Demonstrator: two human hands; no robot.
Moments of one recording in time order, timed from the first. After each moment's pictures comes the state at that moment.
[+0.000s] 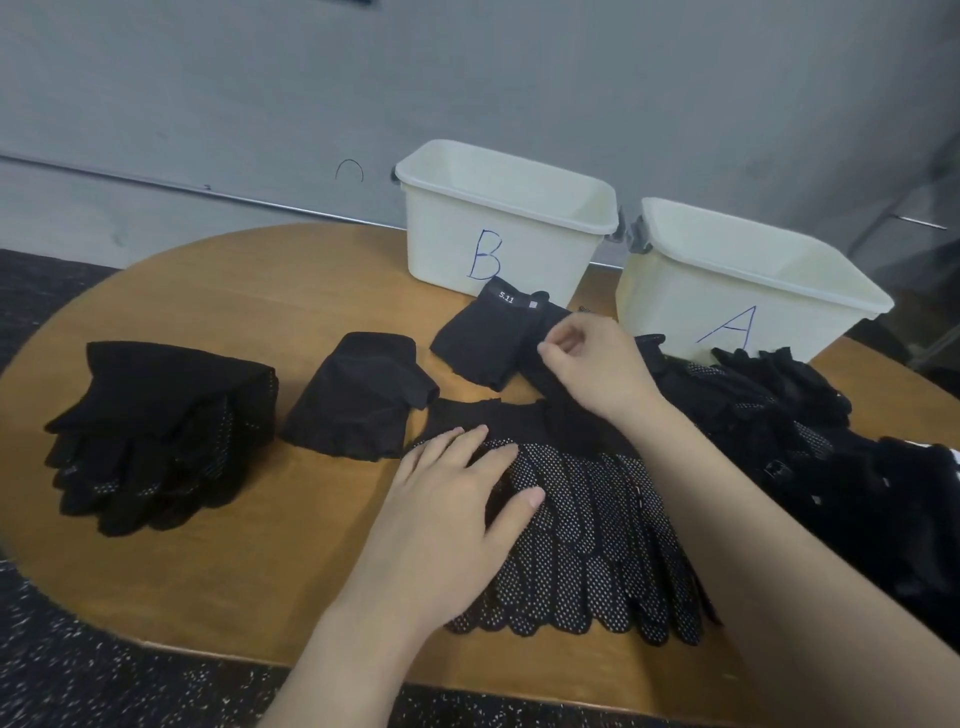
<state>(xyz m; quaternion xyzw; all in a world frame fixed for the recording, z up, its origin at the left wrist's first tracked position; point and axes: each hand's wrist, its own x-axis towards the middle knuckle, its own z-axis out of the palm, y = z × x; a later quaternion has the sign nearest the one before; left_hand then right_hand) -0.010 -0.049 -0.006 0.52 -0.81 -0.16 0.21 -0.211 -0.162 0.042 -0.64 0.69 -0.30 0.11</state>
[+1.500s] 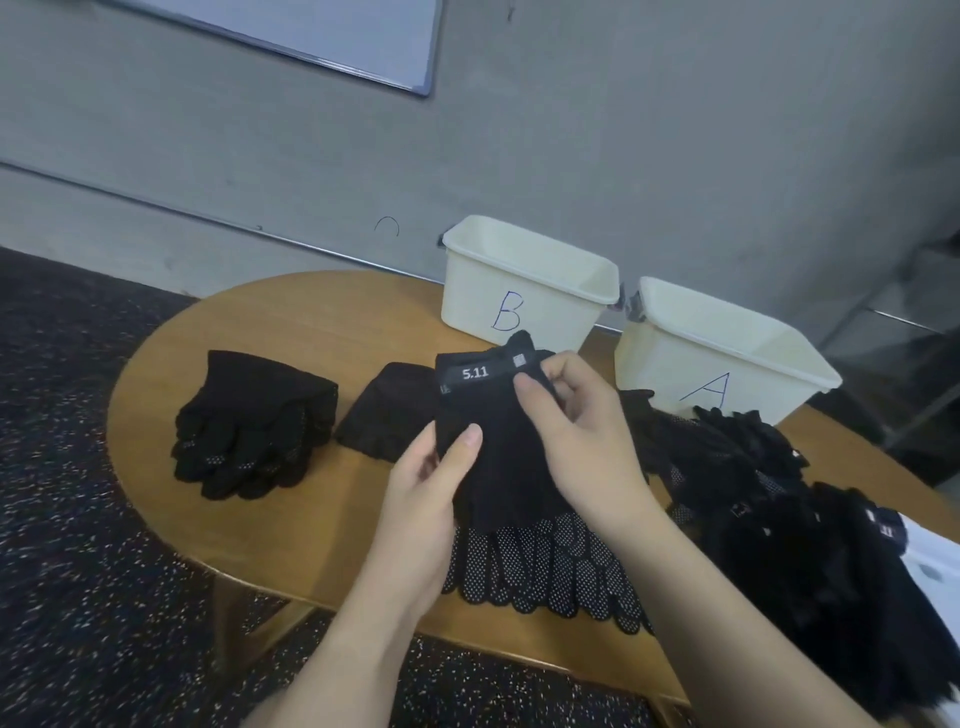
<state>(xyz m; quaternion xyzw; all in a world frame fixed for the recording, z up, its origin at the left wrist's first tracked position) 0.005 -0.021 0.021 0.25 -0.35 -0.64 0.63 -0.126 -0.041 0.095 -0.63 0.49 -0.52 0.29</state>
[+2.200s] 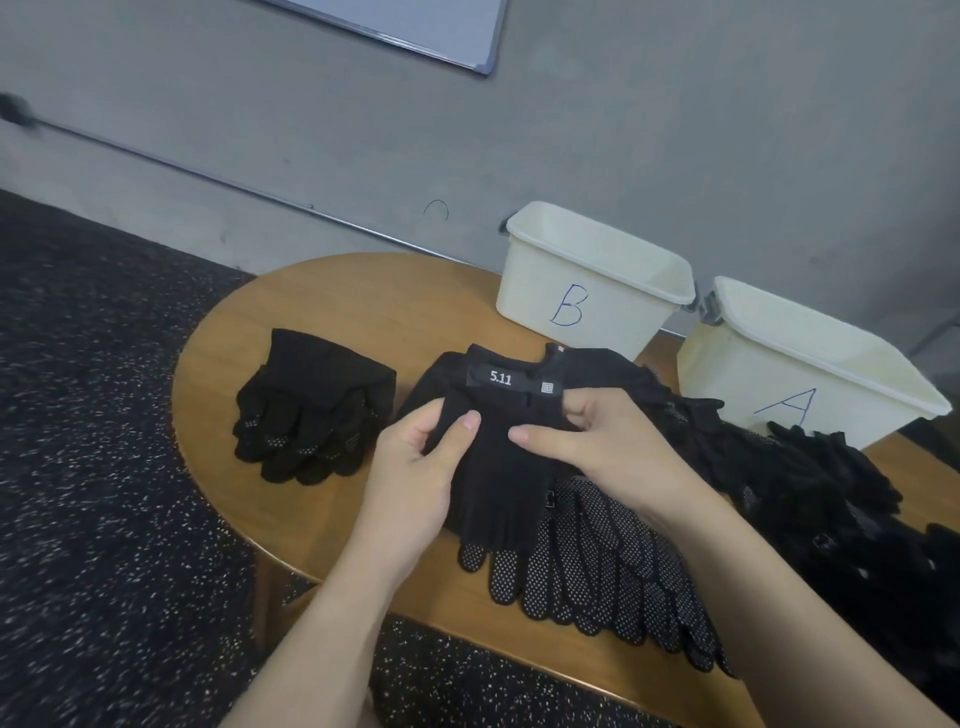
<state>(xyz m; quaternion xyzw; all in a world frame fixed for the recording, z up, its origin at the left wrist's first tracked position) 0.066 -0.048 0.007 0.38 -0.45 -0.52 0.62 -0.121 -0.078 0.077 -0.69 0.47 -0.33 0.45</state>
